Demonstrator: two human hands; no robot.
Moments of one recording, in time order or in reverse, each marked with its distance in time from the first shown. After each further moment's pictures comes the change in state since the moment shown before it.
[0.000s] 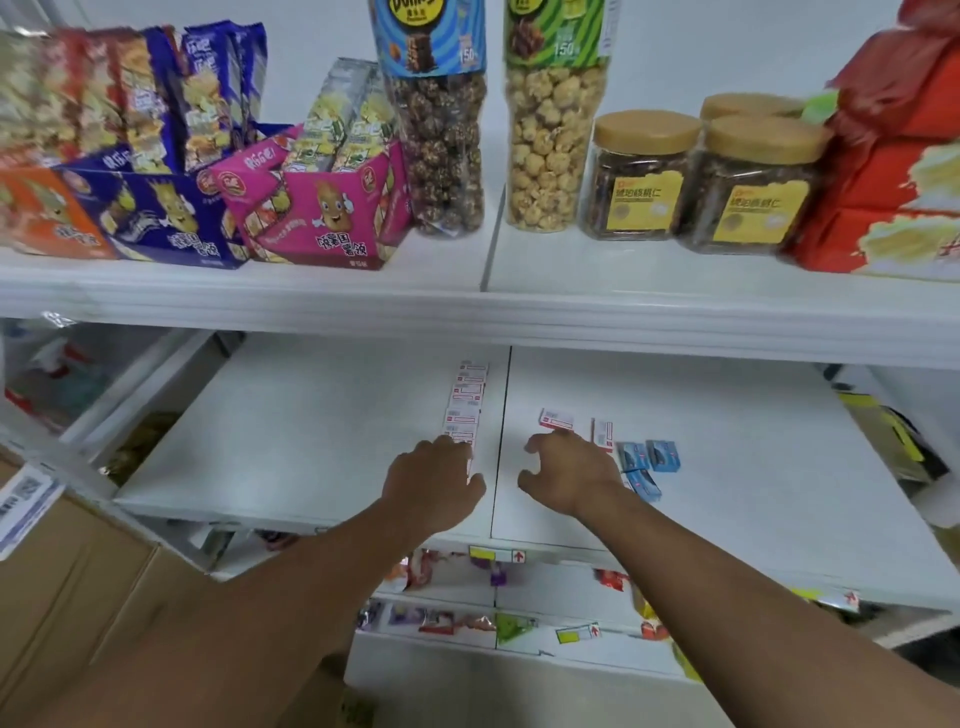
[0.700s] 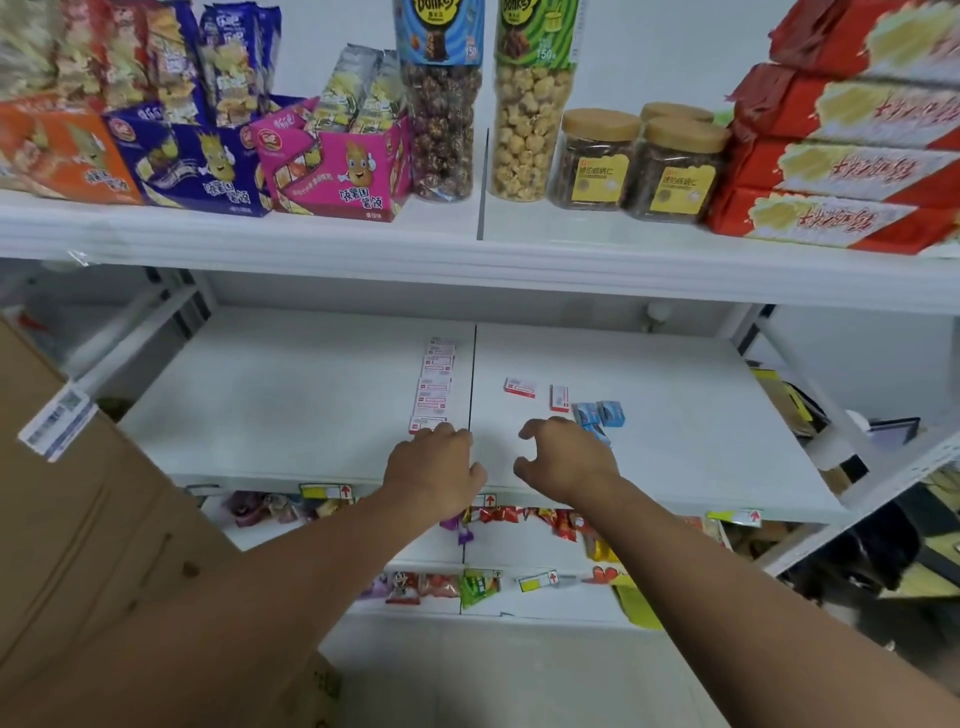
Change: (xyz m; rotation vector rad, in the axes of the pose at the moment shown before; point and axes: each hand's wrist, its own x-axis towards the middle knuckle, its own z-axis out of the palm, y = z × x) left_hand -0.093 0.025 -0.002 -0.030 0.027 0.102; right_hand -0.110 -0.017 0.006 -0.023 0.147 0.104
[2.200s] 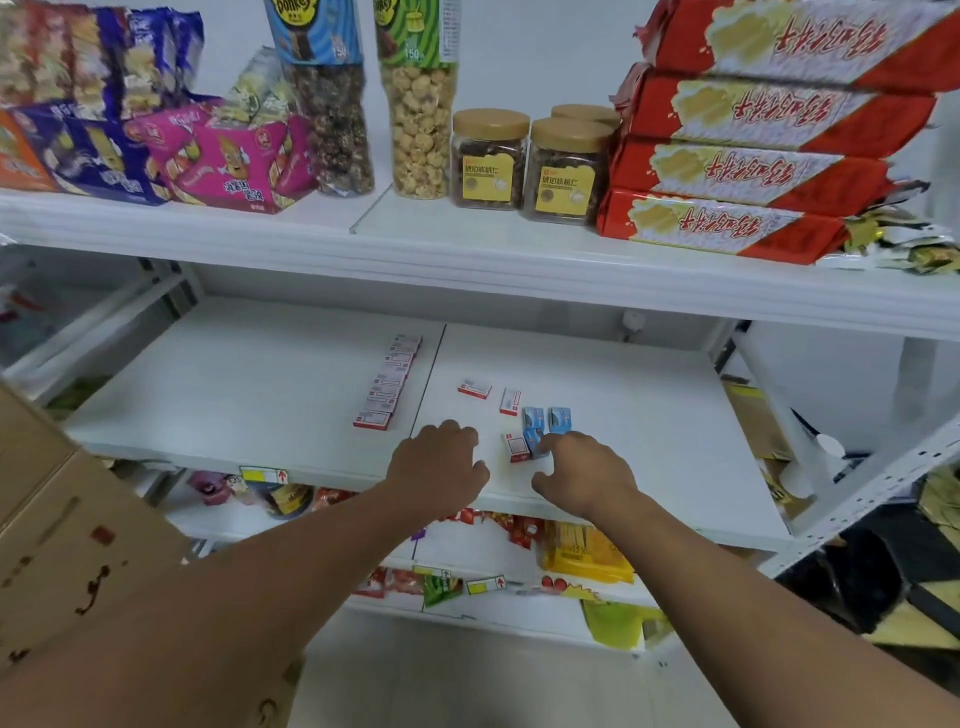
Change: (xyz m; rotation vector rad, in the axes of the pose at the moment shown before) left_hand 0.031 0.144 0.023 -0.036 0.027 -0.063; right_hand -0.003 0.169 -0.031 -0.044 -0.070 -0.064
